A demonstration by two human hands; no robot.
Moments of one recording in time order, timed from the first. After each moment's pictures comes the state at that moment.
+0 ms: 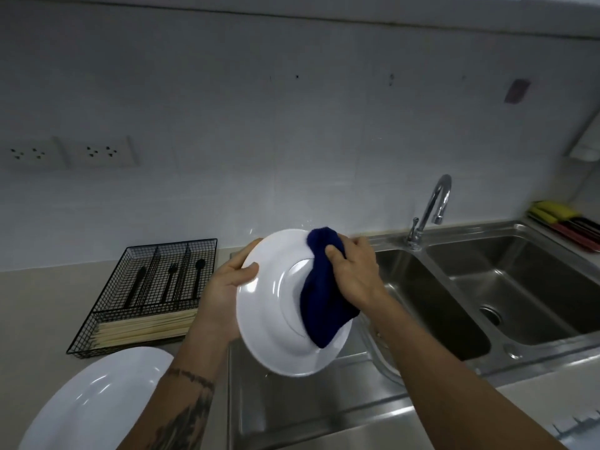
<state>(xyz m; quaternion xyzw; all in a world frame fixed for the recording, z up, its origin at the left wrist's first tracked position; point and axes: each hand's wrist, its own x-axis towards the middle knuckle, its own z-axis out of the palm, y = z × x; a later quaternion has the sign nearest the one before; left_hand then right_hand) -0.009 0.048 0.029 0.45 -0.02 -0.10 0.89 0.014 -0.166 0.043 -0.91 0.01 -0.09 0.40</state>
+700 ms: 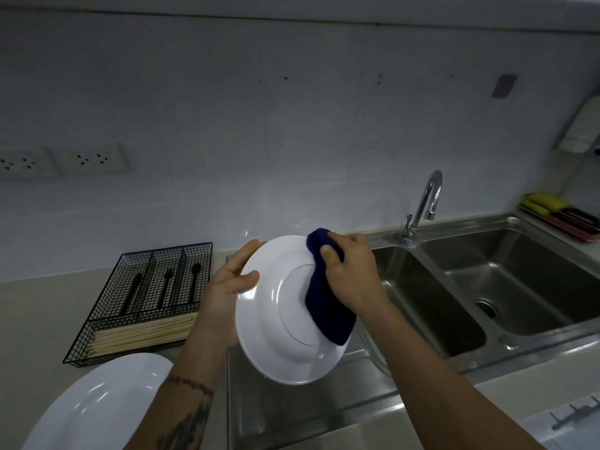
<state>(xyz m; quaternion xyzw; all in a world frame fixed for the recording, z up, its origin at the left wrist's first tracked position) -0.019 0.039 0.035 0.46 -0.02 -0.07 0.88 -0.003 -0.164 0.051 -0.89 0.00 -0.16 0.44</state>
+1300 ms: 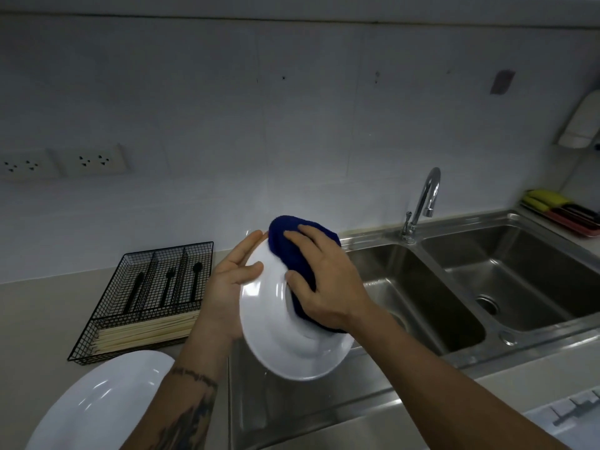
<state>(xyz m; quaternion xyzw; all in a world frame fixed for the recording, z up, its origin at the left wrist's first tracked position) -0.023 0.028 0.051 0.42 -0.03 -0.08 0.90 -0.021 -0.148 0.044 -0.90 -0.22 -0.23 0.29</state>
